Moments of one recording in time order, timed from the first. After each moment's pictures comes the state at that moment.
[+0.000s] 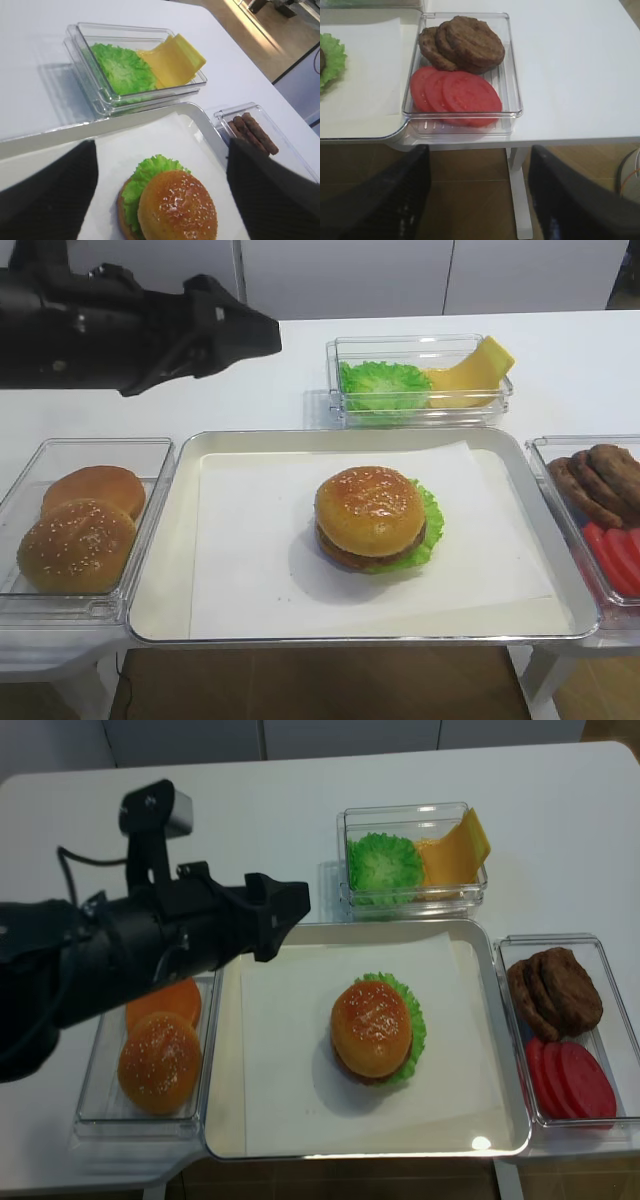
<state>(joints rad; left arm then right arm) -0.43 1.25 -0.83 -1.44 0.35 1.01 0.05 -0.02 -0.48 0.02 1.16 0.03</state>
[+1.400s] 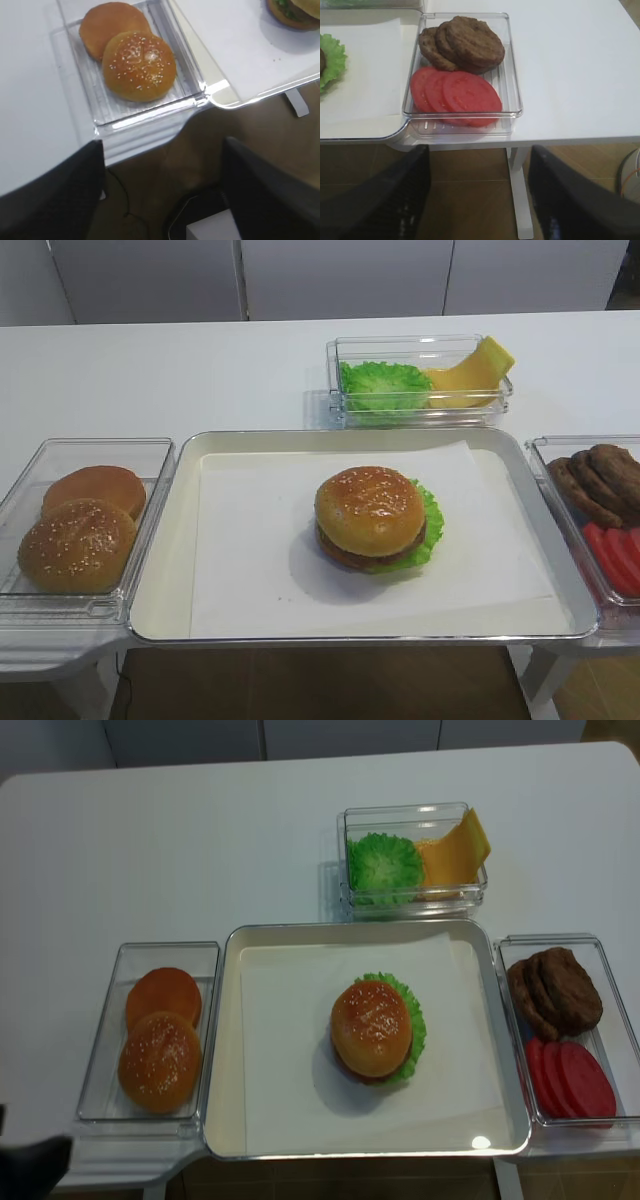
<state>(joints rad) -0.43 0.52 -0.78 0.11 1.20 -0.20 0.05 -0.02 -0.48 0.02 1.16 0.03</state>
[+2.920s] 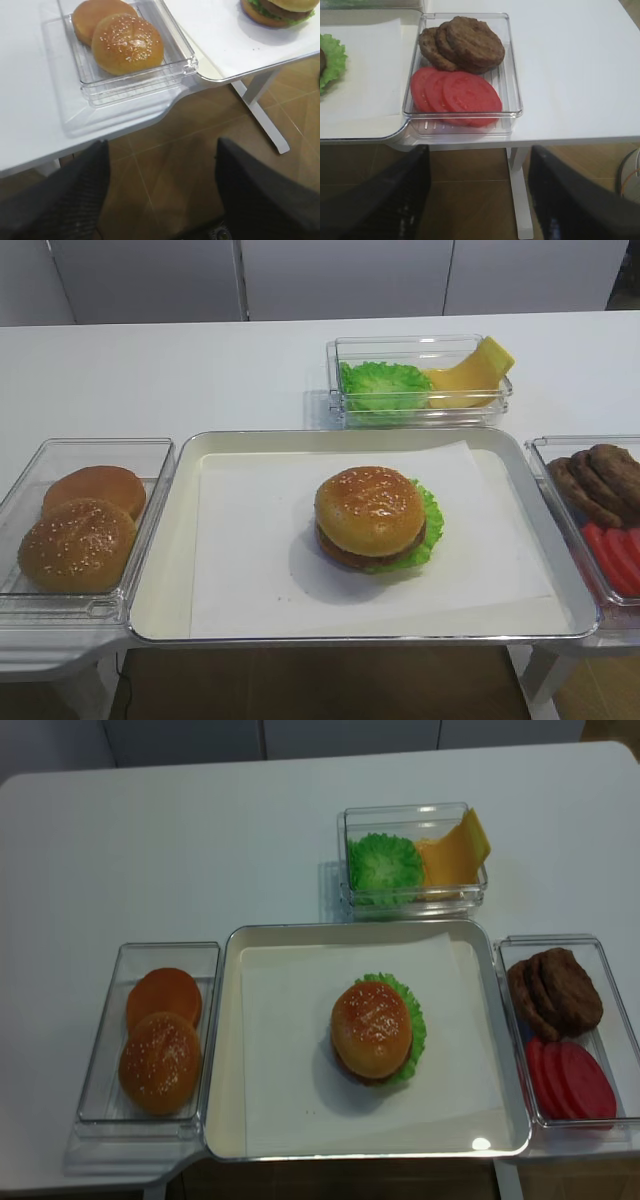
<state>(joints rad) -0.43 -0.02 -0.50 0.06 1.22 -0.21 0.05 -0.02 -0.48 0.02 1.16 0.03</state>
